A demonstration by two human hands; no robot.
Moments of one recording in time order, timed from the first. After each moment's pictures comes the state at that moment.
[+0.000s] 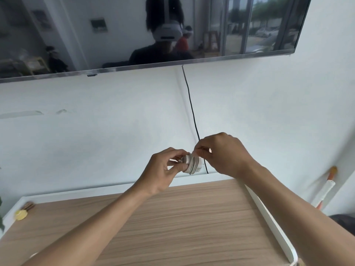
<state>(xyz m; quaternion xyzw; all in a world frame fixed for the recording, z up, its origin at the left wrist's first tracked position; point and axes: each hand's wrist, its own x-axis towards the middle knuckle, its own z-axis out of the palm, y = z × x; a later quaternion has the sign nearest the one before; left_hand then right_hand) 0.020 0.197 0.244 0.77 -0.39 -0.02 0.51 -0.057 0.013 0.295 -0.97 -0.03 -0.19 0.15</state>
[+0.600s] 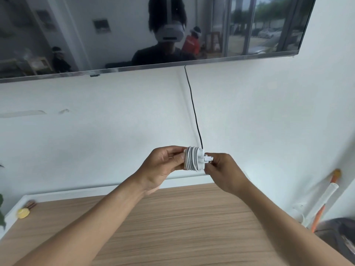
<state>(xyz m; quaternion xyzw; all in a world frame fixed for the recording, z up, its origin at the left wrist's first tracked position) 0.013 0.199 0.269 0.61 -0.30 -0.23 0.70 -0.057 0.013 0.238 -0.87 -0.02 -0.17 0.46</state>
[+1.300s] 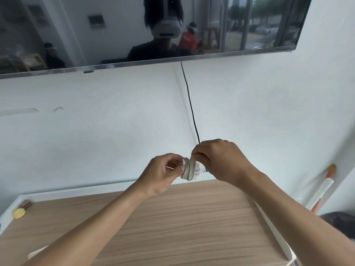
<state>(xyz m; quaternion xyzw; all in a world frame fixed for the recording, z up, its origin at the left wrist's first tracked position) 0.022 0.200 0.233 0.79 -0.34 -0.09 0.50 -0.062 0.016 0.280 -0.97 -0.09 -0.21 0.12</state>
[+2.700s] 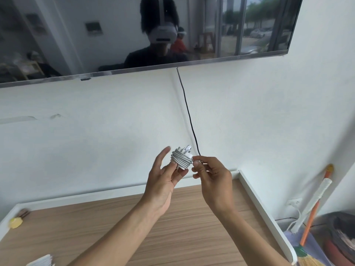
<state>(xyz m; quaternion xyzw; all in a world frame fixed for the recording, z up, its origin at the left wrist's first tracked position) -0.014 0.172 0.239 0.51 -0.08 -0.16 0.84 -0.074 0.061 0.224 -0.70 0.09 -0.35 0.62</state>
